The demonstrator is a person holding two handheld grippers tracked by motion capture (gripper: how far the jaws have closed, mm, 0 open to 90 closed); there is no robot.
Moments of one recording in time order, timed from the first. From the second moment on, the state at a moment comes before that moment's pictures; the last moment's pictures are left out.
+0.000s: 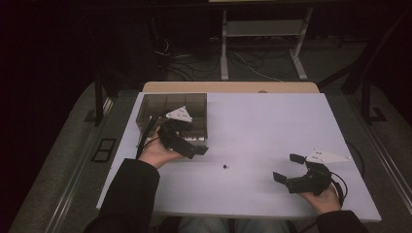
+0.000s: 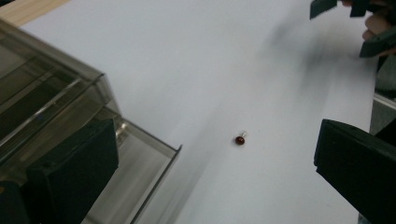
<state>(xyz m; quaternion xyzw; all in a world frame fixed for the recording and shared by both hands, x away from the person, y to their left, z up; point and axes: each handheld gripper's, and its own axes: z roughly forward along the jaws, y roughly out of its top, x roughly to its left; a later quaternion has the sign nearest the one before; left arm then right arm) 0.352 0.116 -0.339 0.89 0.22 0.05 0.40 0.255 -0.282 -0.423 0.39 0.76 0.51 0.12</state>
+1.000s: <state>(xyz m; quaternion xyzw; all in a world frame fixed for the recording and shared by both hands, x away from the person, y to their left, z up) 0.341 0.051 -0.375 0.93 0.12 0.01 0.35 0.255 -0.281 -0.423 0.39 0.76 0.51 0.12</state>
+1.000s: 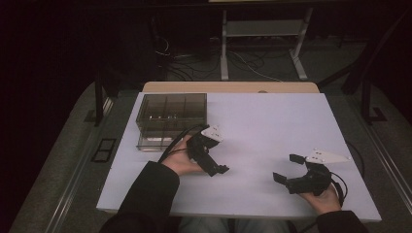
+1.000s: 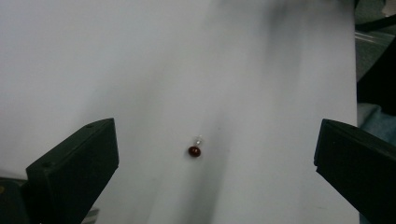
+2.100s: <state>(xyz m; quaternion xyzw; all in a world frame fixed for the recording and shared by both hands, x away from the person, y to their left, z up) 0.338 0.017 -0.427 0.97 0.03 0.02 0.23 0.254 -0.280 -0.423 0.38 0.77 0.50 0.12</state>
